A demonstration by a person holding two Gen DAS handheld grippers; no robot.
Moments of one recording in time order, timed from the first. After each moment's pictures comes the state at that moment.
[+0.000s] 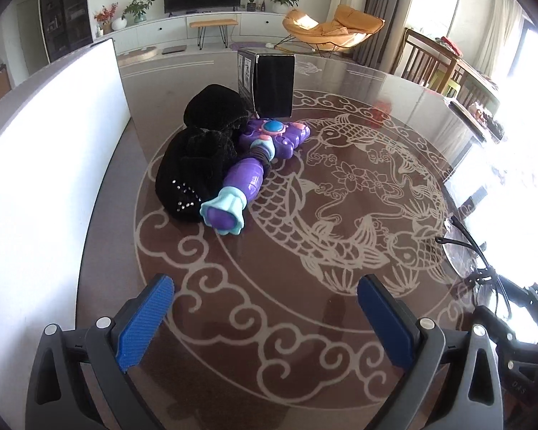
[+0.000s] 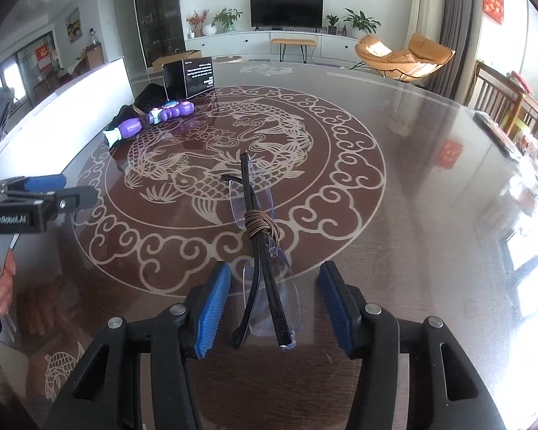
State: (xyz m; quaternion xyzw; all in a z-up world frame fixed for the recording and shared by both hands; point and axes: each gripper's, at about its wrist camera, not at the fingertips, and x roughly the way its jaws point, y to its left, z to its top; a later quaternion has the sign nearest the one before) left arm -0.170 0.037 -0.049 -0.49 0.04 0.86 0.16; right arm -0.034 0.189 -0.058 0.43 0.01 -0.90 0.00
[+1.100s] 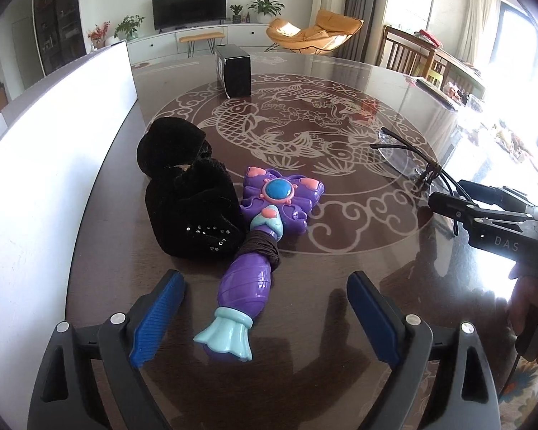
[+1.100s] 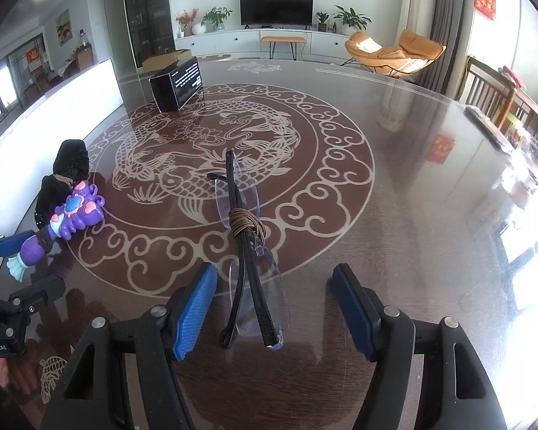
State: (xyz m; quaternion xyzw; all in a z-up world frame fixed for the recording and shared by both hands) left arm -0.052 0.031 -0.049 -0.45 0.05 0.87 0.18; right arm -0.037 0.198 -0.060 0.44 -0.01 -0.90 -0.01
